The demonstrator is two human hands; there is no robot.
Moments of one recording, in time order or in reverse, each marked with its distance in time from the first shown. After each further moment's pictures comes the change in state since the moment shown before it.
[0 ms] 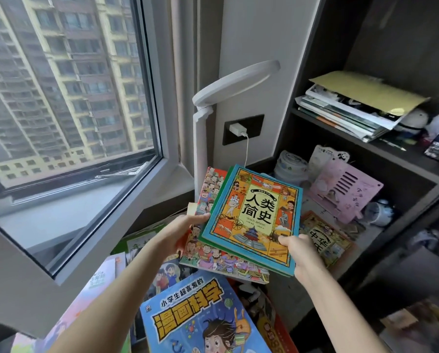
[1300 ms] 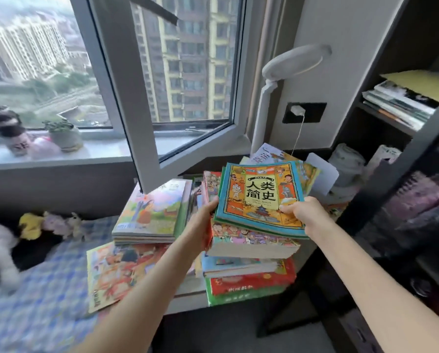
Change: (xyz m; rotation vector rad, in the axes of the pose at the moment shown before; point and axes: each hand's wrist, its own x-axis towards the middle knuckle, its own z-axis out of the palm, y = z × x) left_hand -0.199 -0.137 0.117 -0.362 0.534 0.185; right_hand -0.118 0.029 -0.048 -0.297 -0.426 -0.265
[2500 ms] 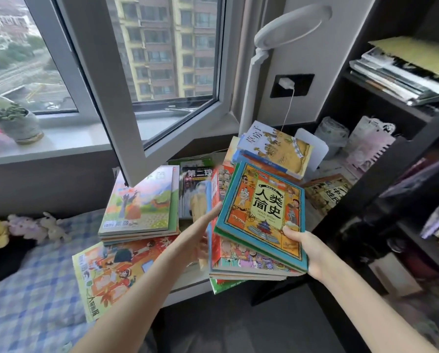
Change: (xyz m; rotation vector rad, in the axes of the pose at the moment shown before) left_hand 0.027 -0.037 -0.043 0.226 -0.183 -0.306; right_hand -0.041 0.086 0.014 0.364 -0.147 0.297
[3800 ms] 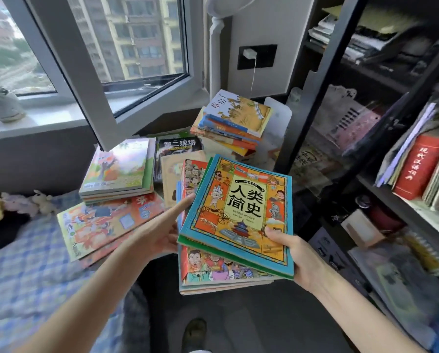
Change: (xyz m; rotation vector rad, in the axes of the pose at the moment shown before) left_hand -0.079 -0.075 0.041 0.111 -0.048 0.070; right_hand -0.129 0.083 -0.067 0.100 -0.209 -0.074
